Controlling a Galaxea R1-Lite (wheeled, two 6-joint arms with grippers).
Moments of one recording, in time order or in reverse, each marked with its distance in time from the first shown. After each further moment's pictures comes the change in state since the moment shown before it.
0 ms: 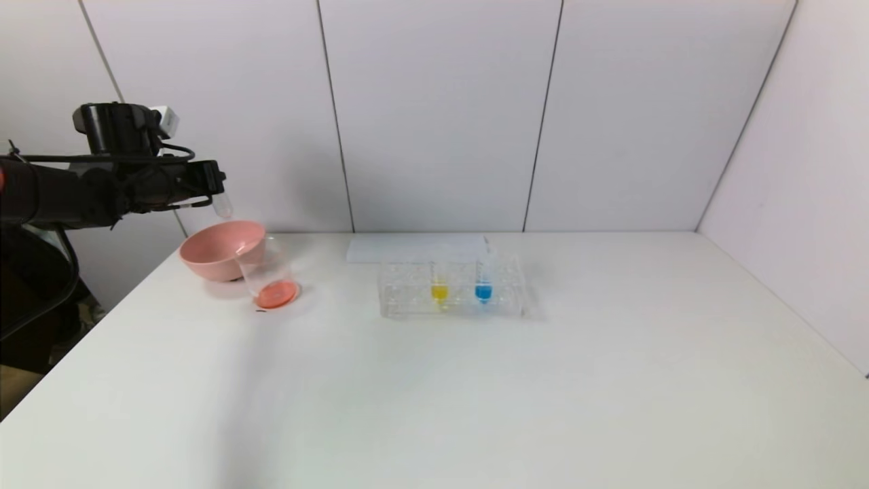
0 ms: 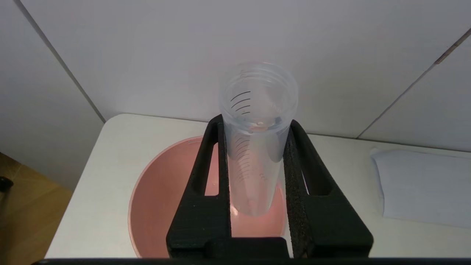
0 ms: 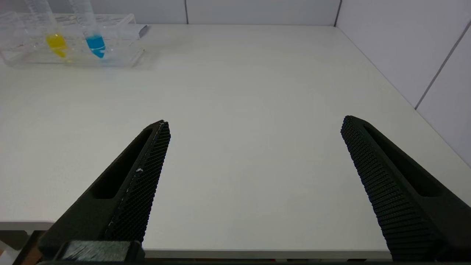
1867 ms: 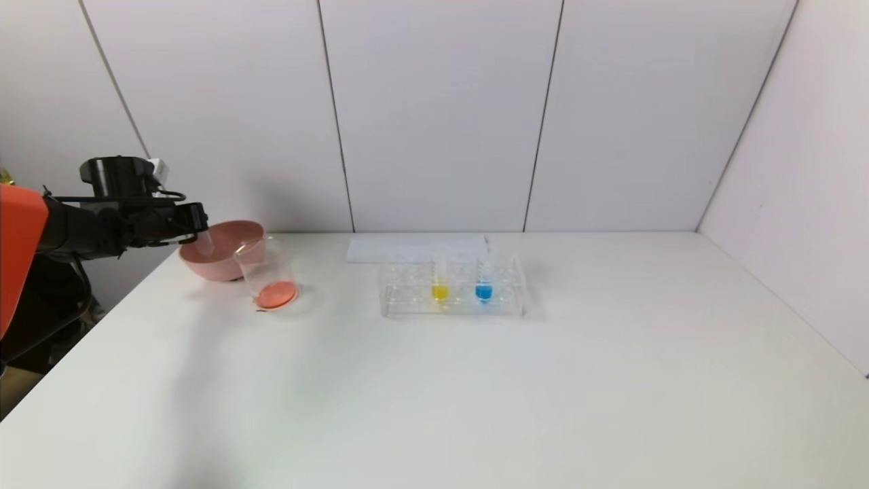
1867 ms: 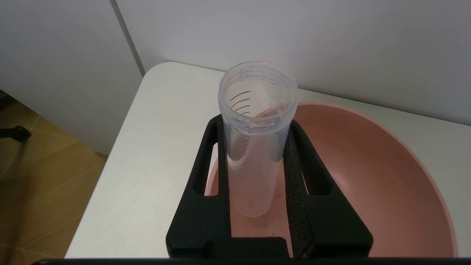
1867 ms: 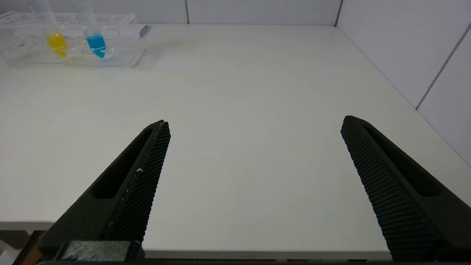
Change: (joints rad) left arm 0.117 0.214 -0.083 -0.003 -0.026 0.010; right arm 0.000 0.000 0.000 0.000 0.000 0.000
